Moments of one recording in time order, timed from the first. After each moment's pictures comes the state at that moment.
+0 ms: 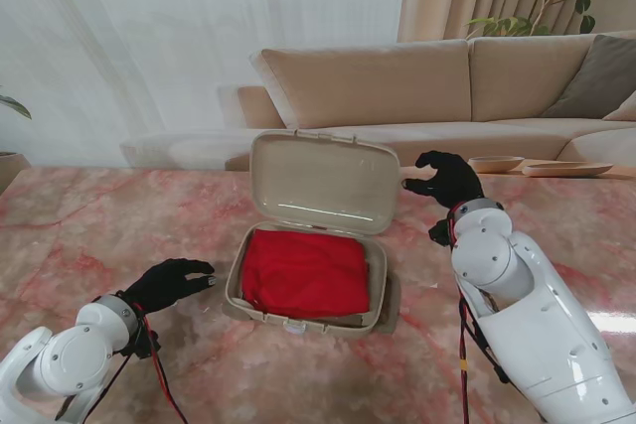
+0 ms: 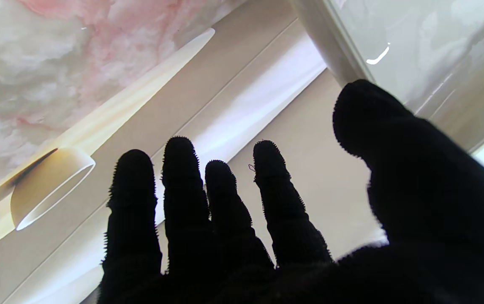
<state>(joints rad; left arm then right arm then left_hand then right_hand) 1.80 -1.06 -1.46 -1.73 0.46 0.01 -0.26 -1.38 -1.15 1.29 -1.56 -0.47 0.26 -0.09 0.98 -0.01 -0.02 -0.06 0.57 0.23 0.20 0.37 0.46 0.30 0.23 0.41 0.40 0.36 0.41 0.72 0.01 0.39 0.93 0.85 0.60 -0.66 0.82 0.01 0.64 0.23 0.30 0.71 0.49 0.33 0.36 0.51 0.61 0.29 0.42 0.55 0.25 0.35 1.05 0.69</state>
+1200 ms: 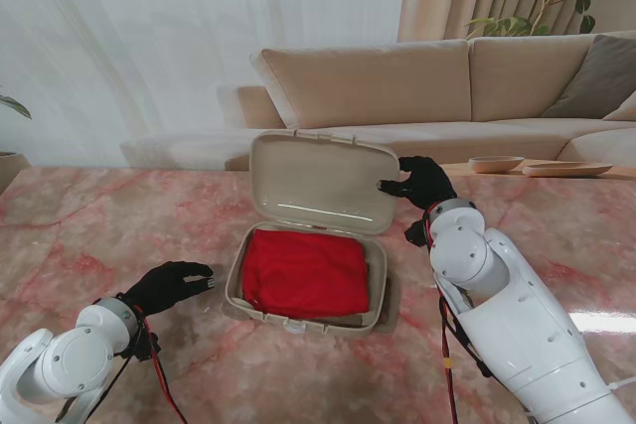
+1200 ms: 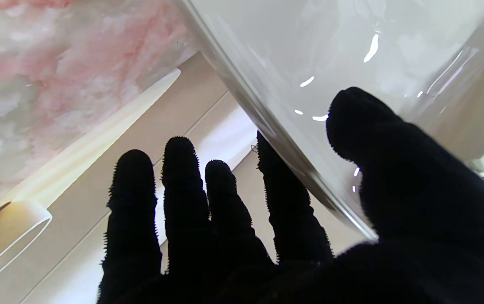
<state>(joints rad) 1.81 -1.06 -1.46 -1.73 0.46 0.03 -0.26 -1.32 -1.17 1.19 -1.49 -0.39 0.23 -0.10 0.98 -0.01 -0.02 -0.06 0.57 0.23 0.20 0.37 0.47 0.29 0.23 0.41 0.40 0.36 0.41 0.72 0.01 0.39 0.93 0.85 0.63 -0.61 0.79 0.01 0.75 0.16 0.47 0.78 0.49 0.33 0.37 0.51 0.61 0.29 0.42 0.55 0.25 0.35 1.05 0.69</state>
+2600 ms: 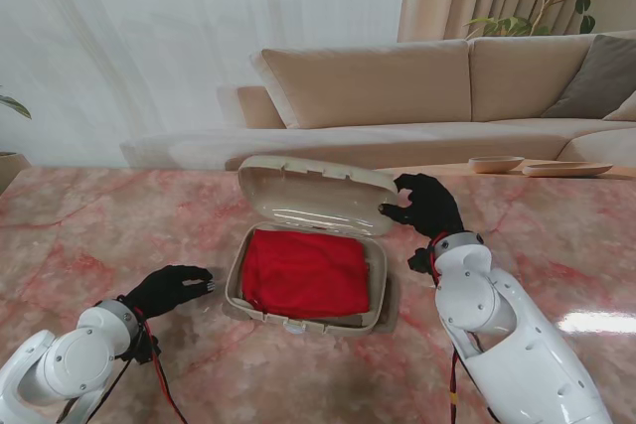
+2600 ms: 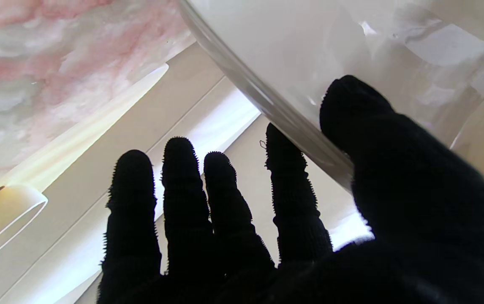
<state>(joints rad) 1.81 -1.06 -1.46 -1.72 0.46 0.05 -0.26 -1.50 -1.17 1.25 -1.60 -0.49 0.10 -0.20 0.98 -0.01 -0.02 -0.06 0.57 0.23 0.20 0.37 0.47 0.29 0.23 0.41 0.40 0.36 0.41 0.72 0.01 0.39 0.93 0.85 0.68 -0.67 0.79 -0.05 0.73 0.08 0.73 0.56 0.56 0.32 0.40 0.51 0.61 0.29 0.42 0.55 0.26 0.35 1.05 0.69</state>
